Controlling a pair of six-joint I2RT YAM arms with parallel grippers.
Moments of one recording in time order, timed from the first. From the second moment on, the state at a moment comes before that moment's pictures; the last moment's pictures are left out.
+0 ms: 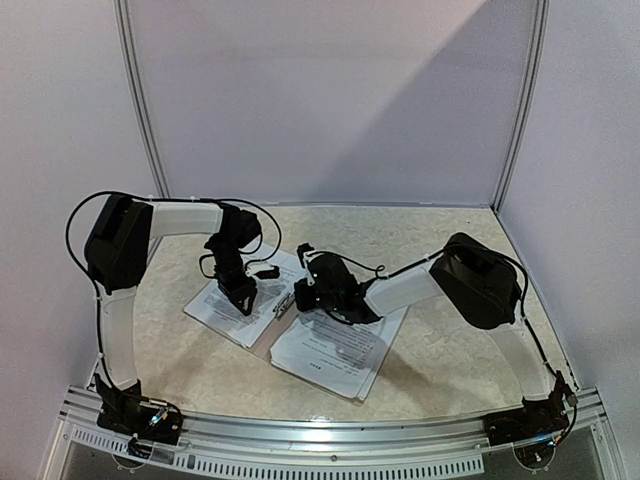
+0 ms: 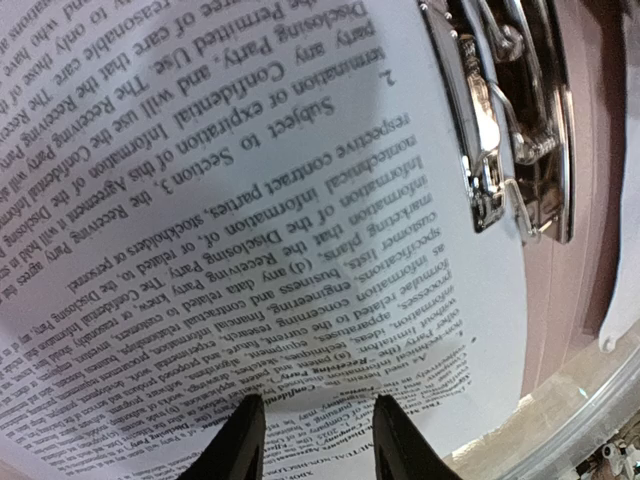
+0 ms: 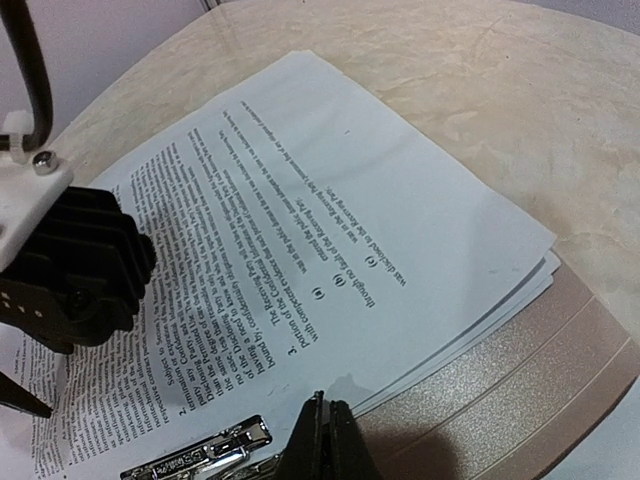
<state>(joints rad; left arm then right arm) -0.47 2.13 1.53 -1.10 0.18 0.43 0.96 2.40 1.48 0.35 0.18 0.43</state>
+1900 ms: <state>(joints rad) -0.47 2.13 1.53 -1.10 0.20 0.43 0.94 2.26 1.57 -0.14 -0.16 0.32</state>
